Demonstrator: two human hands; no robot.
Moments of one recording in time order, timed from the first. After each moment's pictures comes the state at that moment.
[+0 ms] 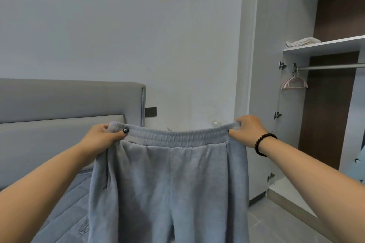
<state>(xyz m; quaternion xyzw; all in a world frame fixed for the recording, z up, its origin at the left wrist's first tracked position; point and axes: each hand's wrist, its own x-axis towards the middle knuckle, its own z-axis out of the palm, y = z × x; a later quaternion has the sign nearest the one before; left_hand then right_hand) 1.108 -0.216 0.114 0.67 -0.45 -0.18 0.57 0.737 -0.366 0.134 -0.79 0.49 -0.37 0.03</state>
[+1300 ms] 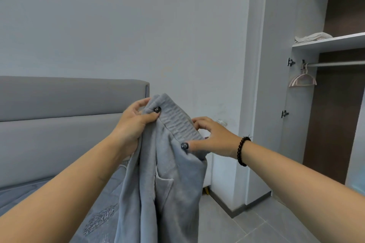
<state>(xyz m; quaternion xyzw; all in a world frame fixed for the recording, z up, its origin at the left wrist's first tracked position) 1.032 -0.230 0.148 0.41 -0.48 -0.31 0.71 0.825 -0.313 0.134 -0.86 0.28 -0.29 0.31</state>
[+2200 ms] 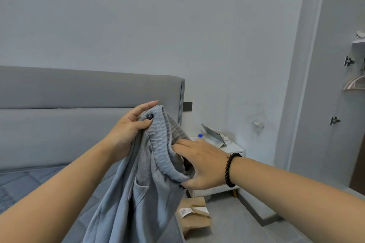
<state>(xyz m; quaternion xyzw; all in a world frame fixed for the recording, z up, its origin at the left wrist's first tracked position) 1.158 -0.170 0.118 0.42 -0.52 -0.31 0.67 0.948 -0.256 0.104 -0.98 0.03 -0.17 -0.09</state>
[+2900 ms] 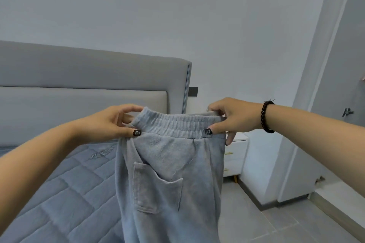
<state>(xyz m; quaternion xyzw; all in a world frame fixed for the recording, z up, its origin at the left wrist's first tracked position) 1.225 -0.143 0.104 0.56 -0.63 -0.31 0.44 0.932 -0.306 0.169 -0.94 0.25 -0.05 0.24</state>
